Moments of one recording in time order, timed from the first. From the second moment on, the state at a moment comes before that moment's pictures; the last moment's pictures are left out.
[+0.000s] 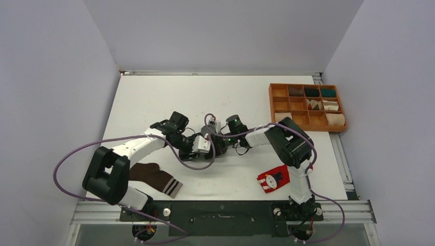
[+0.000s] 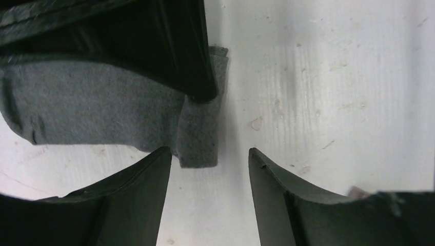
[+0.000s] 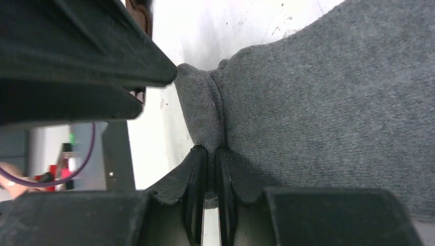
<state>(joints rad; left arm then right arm) -0.44 1.48 0.89 -0.64 0.65 1.08 0.66 2.04 0.98 0.29 -0.93 0.30</state>
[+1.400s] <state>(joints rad) -0.45 1.92 1.17 -0.97 0.74 1.05 0.65 1.61 0.58 0.46 -0.45 0.09</state>
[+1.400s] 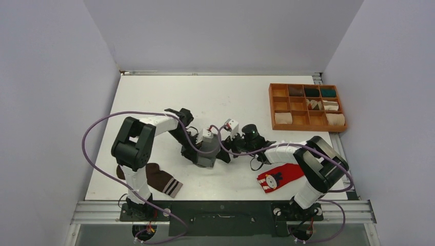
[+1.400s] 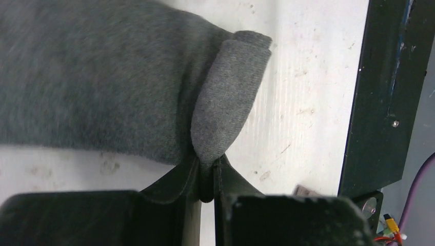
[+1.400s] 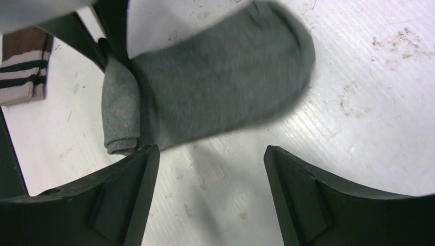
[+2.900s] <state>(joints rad) -0.35 1.86 1.19 -1.03 0.81 0.96 0.85 1.75 0.66 0.52 -0.48 -0.13</state>
